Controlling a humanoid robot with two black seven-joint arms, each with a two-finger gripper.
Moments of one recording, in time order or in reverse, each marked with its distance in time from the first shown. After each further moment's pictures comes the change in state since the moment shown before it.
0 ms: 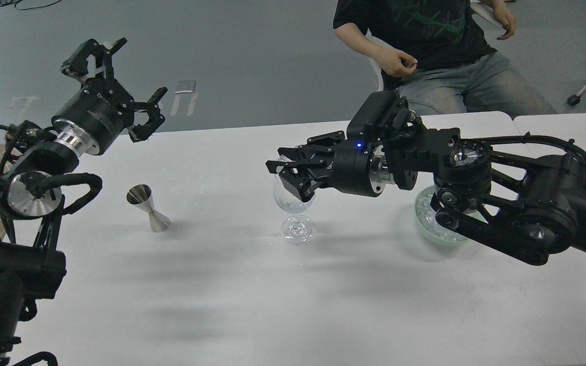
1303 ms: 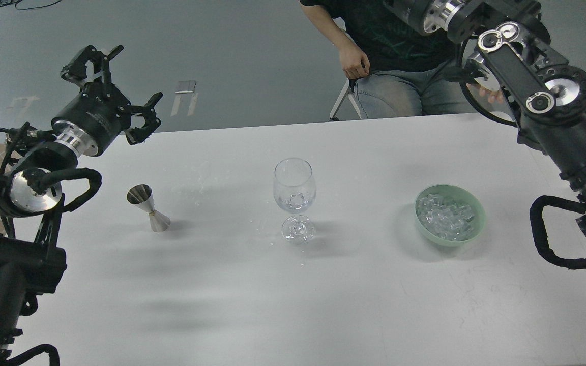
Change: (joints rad) left arm -0.064 -0.003 0.002 0.155 -0.011 0.003 -0.018; right arm 0.190 0.249 0.629 -0.773 0.726 -0.060 0.015
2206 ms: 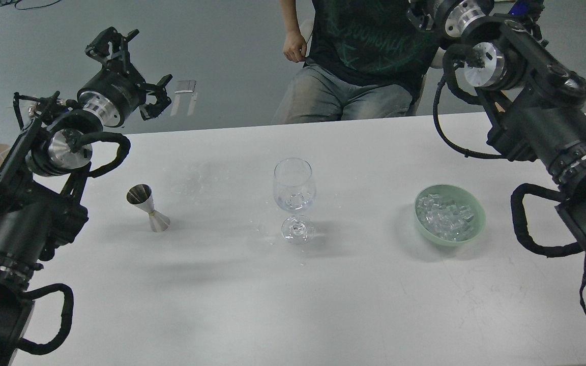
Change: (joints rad) left arm -0.292 -0.007 0.226 0.424 -0.018 -0.064 -0.185; right arm 0.052 0.056 0.011 -0.283 0.602 -0.132 0.017
